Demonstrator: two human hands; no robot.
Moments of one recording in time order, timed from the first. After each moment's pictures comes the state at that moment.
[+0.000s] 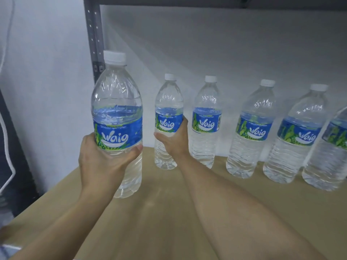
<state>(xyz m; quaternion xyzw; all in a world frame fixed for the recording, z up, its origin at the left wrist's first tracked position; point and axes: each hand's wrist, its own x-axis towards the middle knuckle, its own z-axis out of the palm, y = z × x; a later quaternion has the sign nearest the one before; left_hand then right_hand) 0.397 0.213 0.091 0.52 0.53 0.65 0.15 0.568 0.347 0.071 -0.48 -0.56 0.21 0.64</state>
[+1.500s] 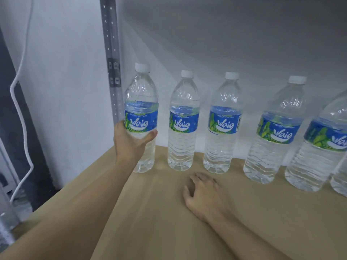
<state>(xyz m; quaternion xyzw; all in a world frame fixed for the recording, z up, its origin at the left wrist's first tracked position) 0.393 0.328 0.073 0.52 0.54 0.64 0.17 0.597 0.234 0.006 -0.69 -0.71 -0.02 0.17</state>
